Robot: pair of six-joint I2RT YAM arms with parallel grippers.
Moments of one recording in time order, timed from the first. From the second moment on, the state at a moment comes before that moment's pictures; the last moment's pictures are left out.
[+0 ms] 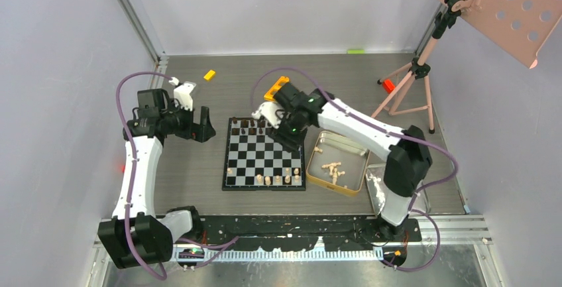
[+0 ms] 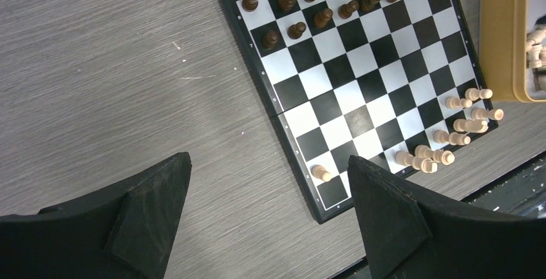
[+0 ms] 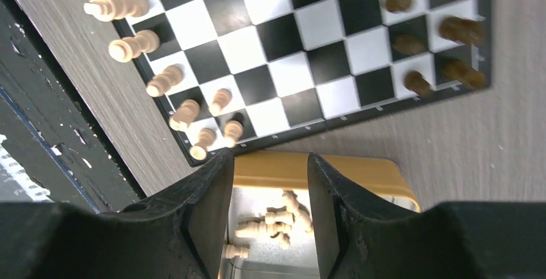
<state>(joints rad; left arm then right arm) 0.15 1.11 1.05 -0.81 0.53 0.29 0.85 1.80 1.58 -0.97 -0.17 -0.36</state>
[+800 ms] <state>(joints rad) 0.14 1.15 1.05 -0.82 0.77 0.37 0.36 1.49 0.96 -0.86 -0.25 -0.59</state>
